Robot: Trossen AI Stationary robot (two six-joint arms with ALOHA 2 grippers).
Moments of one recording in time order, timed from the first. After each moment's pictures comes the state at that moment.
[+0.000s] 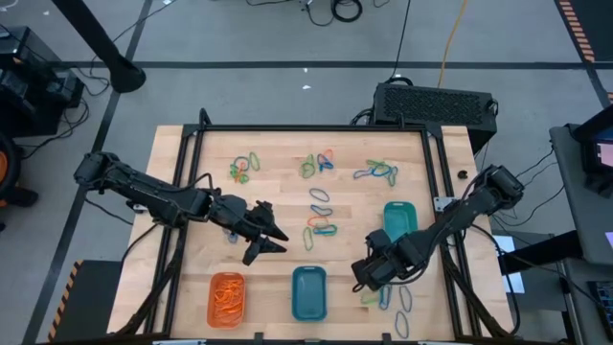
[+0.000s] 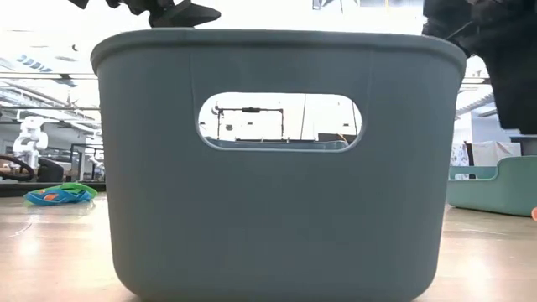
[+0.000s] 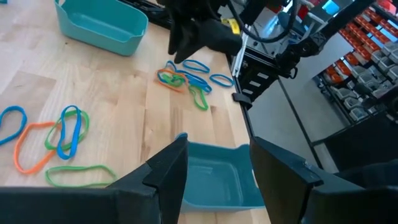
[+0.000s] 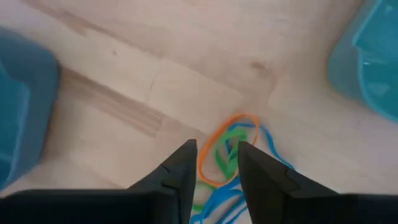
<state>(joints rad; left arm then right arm) -0.25 1.24 0.76 0.10 0.13 -0.48 0.59 1.63 1.15 -0.95 0.10 1.77</state>
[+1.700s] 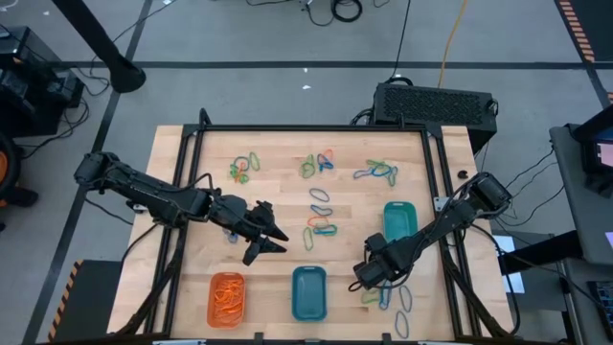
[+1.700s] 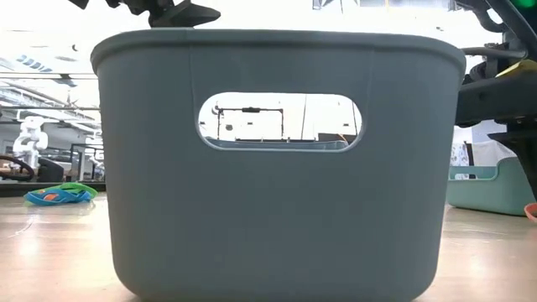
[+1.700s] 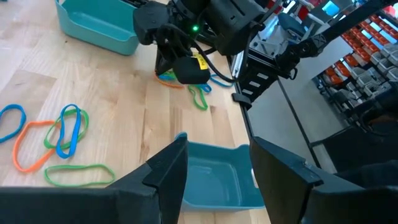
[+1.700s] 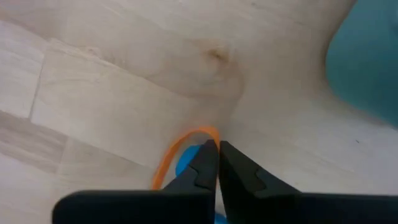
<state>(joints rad) -0.25 1.24 0.76 0.10 0.13 -0.49 0.56 1.76 1.02 -0.85 0.02 1.72</state>
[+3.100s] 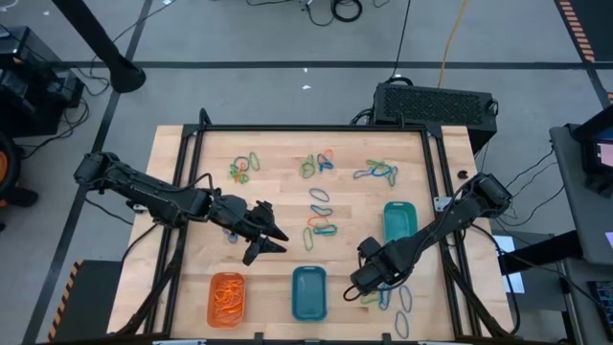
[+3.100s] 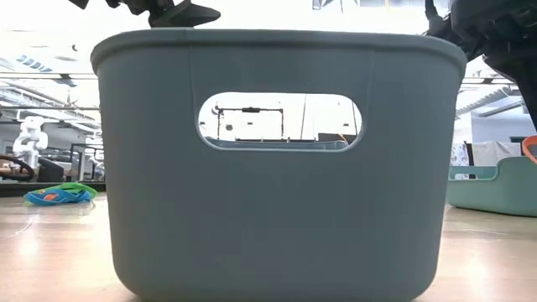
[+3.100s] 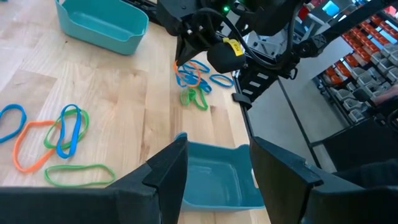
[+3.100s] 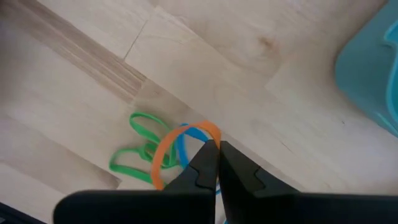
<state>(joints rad) -0.25 1.24 0.76 0.10 0.13 -0.49 0.56 1.75 1.25 -1.04 -0.02 1.53</state>
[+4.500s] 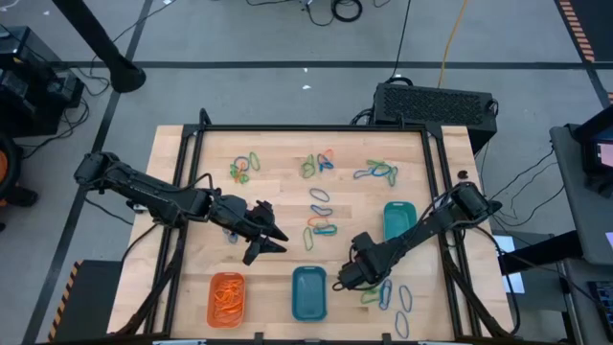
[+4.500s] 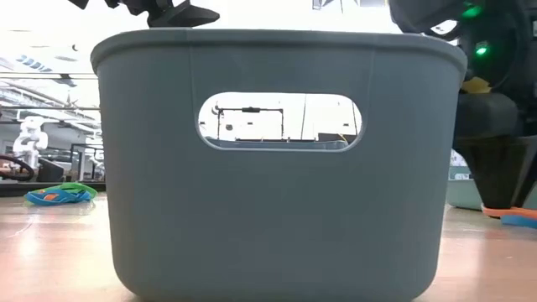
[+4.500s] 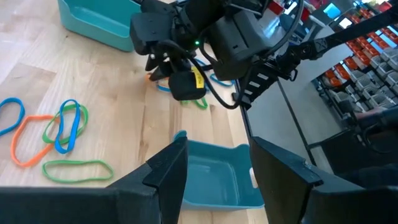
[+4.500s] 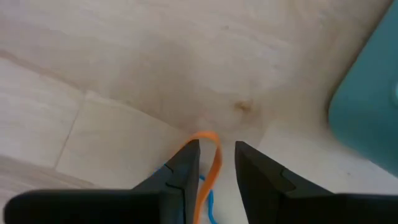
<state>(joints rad) -0.25 1.24 0.76 0.10 0.13 -0.52 0.50 1.94 1.24 -1.05 0.08 1.63</state>
